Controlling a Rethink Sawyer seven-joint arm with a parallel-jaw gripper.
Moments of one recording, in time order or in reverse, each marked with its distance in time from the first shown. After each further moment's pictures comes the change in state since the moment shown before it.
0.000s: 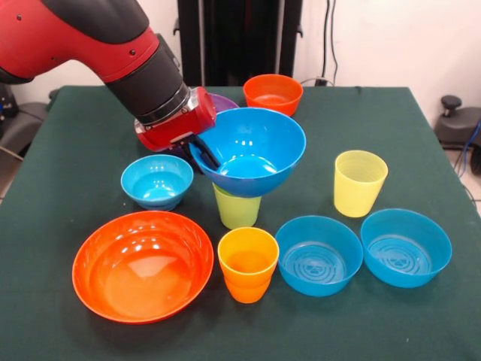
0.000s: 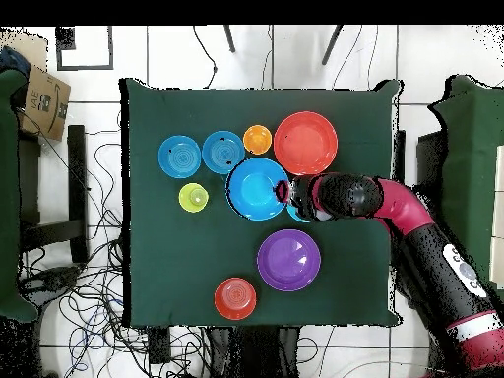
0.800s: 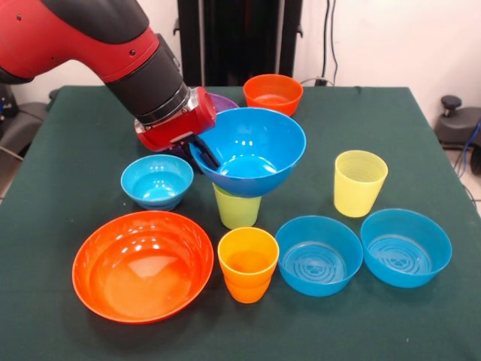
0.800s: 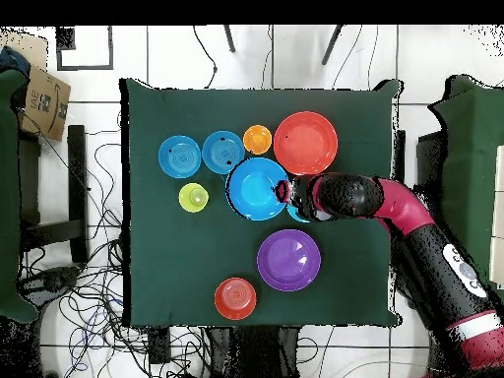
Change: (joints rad) arm 0.000 0.000 0.000 0.000 0.000 0.000 0.000
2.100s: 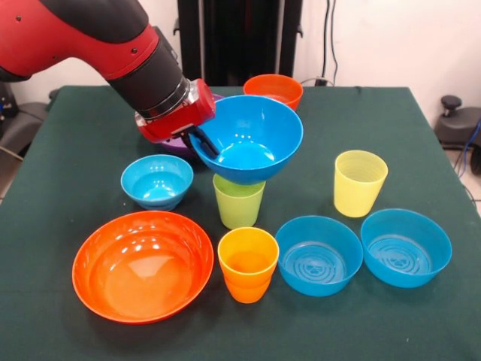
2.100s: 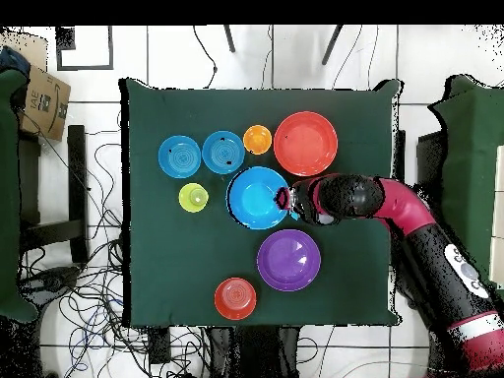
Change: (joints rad) arm 0.000 -0.007 0.000 0.000 -0.010 0.097 0.000
